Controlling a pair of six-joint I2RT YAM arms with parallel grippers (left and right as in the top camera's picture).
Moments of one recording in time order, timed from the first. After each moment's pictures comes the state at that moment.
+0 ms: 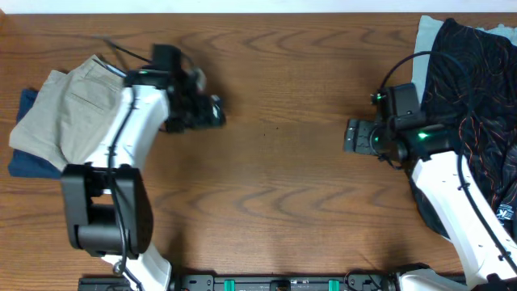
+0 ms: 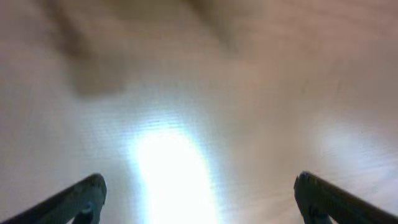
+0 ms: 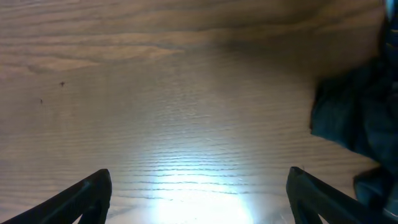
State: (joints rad) left arm -0.10 1.84 1.40 -0.99 0.30 -0.12; right arm 0.19 1.37 1.05 -0.80 -0.01 0.36
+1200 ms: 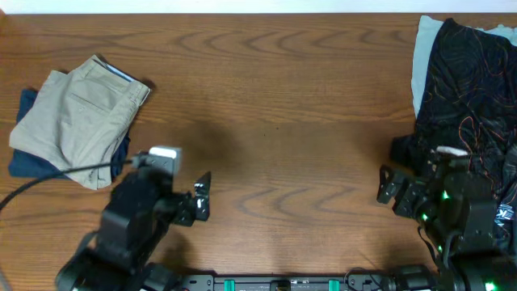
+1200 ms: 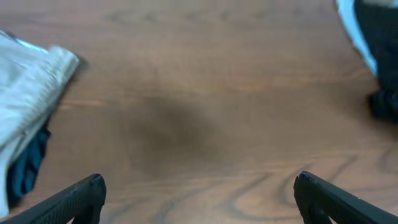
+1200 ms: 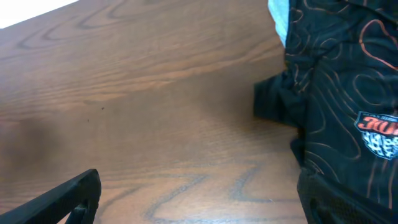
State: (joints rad) left arm -0.43 0.59 0.90 -0.93 -0.09 -0.25; right arm 0.12 0.58 0.83 -0.95 0.04 0.38
